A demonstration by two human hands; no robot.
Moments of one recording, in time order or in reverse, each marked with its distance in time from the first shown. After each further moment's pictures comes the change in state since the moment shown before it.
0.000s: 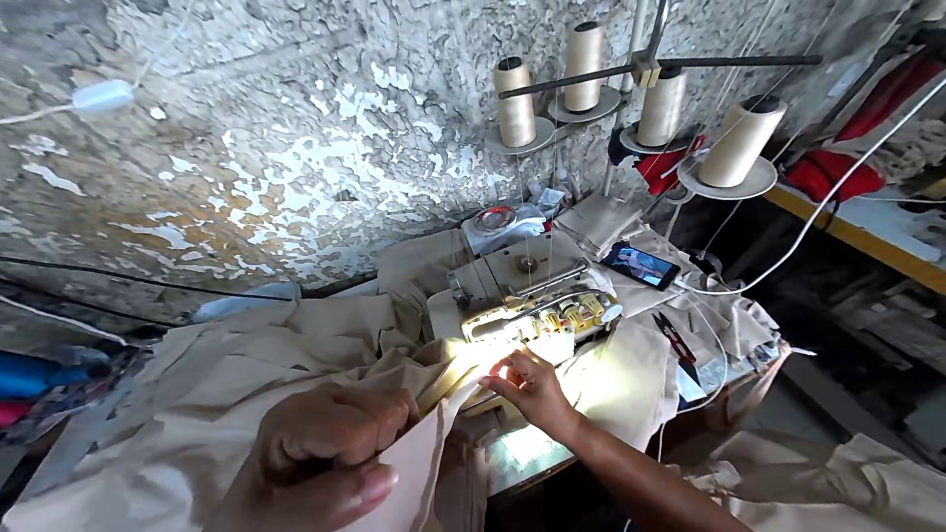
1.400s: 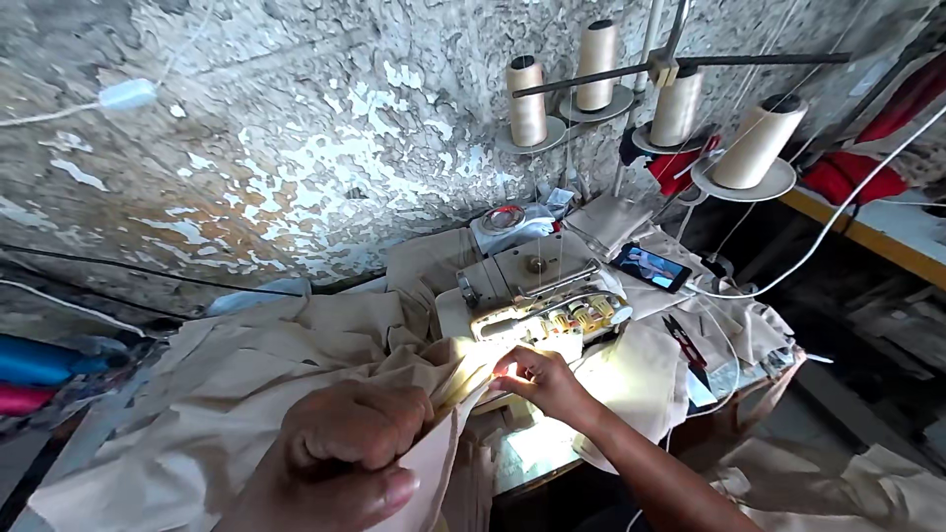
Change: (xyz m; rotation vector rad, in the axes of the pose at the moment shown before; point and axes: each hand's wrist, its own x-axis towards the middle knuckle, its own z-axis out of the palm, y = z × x) left_hand 0.004 -0.001 -0.002 0.020 -0.085 0.029; right_hand 0.017 -0.008 -0.021 -0.021 -0.257 0.070
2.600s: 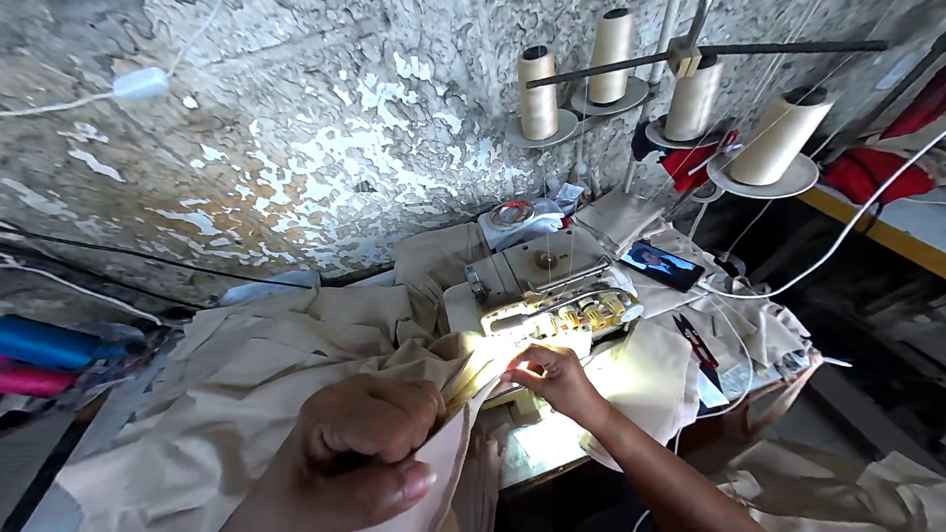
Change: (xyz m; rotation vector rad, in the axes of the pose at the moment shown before) left_hand -0.001 0.002 0.001 0.043 -0.014 -0.010; right_hand -0.003 0.010 0.007 0.042 0.118 -0.077
